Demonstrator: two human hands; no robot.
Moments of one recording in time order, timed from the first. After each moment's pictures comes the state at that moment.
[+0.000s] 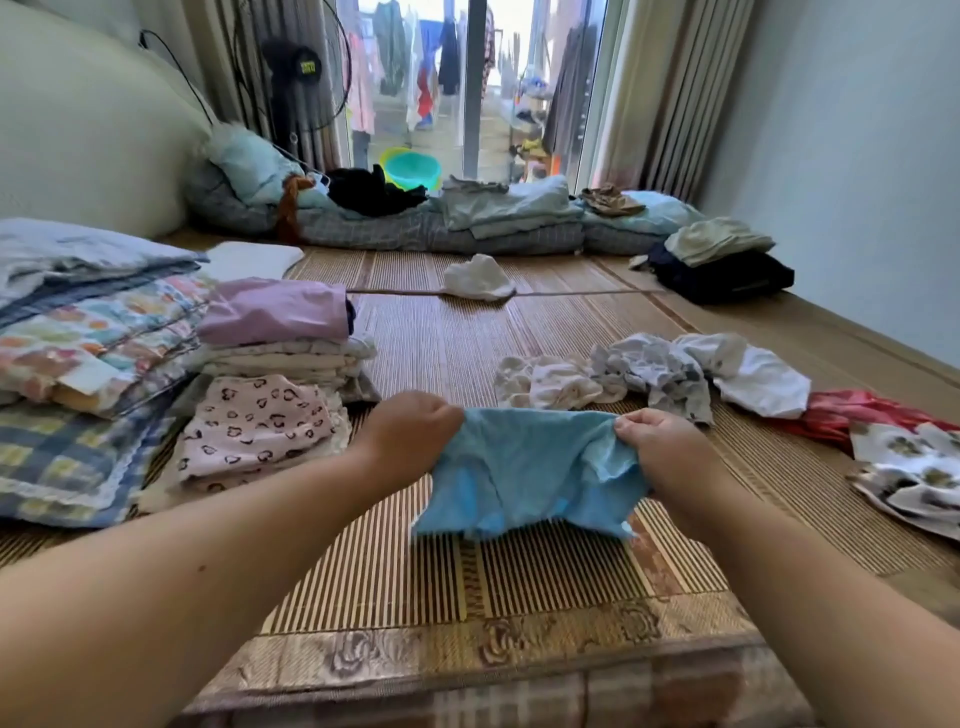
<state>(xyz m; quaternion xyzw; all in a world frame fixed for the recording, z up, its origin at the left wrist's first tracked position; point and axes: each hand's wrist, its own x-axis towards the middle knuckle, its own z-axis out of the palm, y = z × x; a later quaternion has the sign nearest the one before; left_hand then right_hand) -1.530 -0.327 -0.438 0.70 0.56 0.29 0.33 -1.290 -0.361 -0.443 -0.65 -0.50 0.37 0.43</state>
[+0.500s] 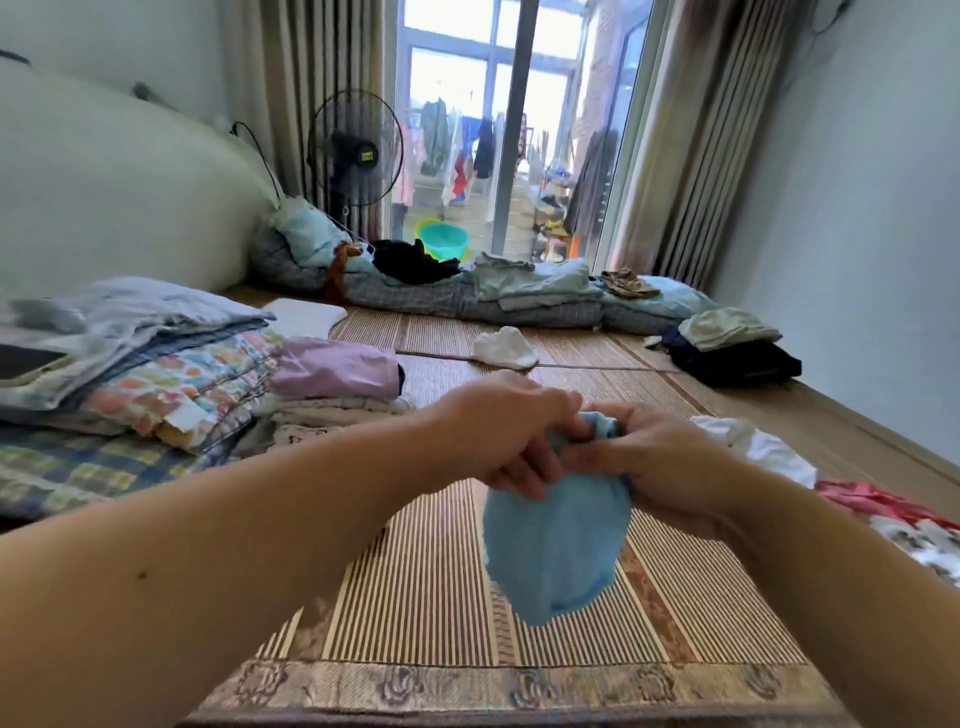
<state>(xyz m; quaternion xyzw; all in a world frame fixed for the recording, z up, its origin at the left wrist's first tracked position) -1.532 -0.414 -0.309 0.71 0.46 0.30 0.44 -1.362 -0.414 -0.323 -0.44 -0.64 0.53 0.33</state>
